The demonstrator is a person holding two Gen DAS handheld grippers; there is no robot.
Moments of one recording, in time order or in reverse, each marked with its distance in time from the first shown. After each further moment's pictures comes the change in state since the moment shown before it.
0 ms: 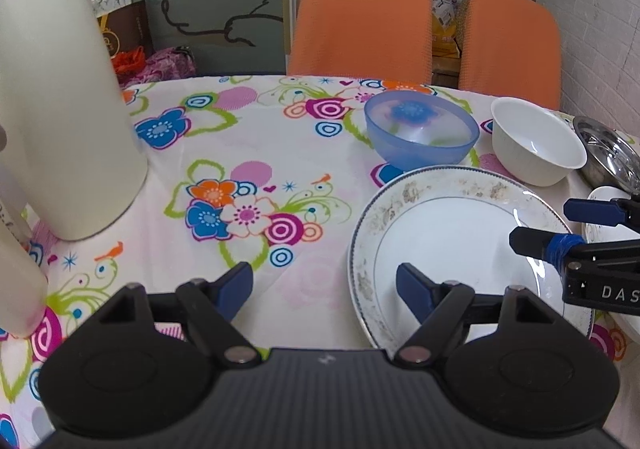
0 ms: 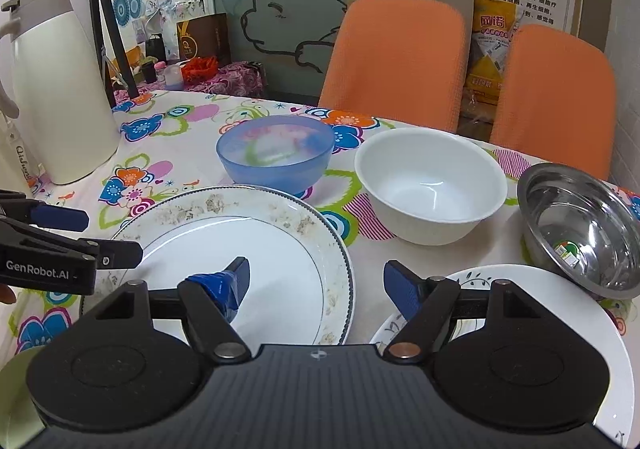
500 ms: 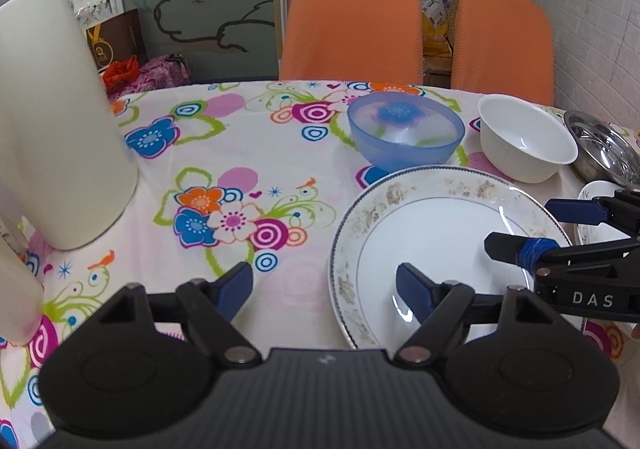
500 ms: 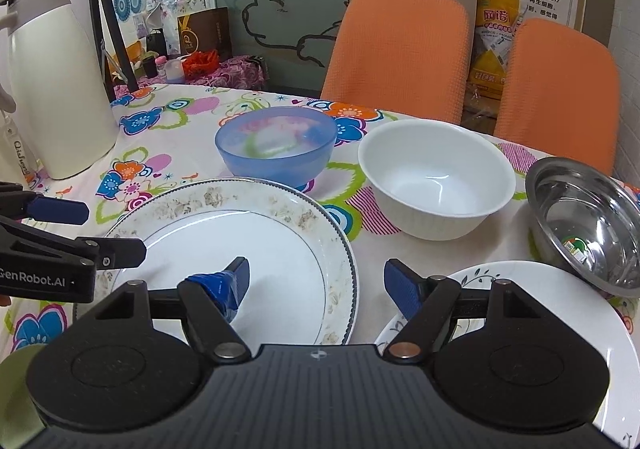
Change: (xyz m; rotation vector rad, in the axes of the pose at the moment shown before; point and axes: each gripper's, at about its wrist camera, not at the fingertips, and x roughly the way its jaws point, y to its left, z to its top) left arm 0.002 -0.011 0.001 0.028 -0.005 -0.007; right arm 0.009 0.001 0.000 -0.006 0.018 0.008
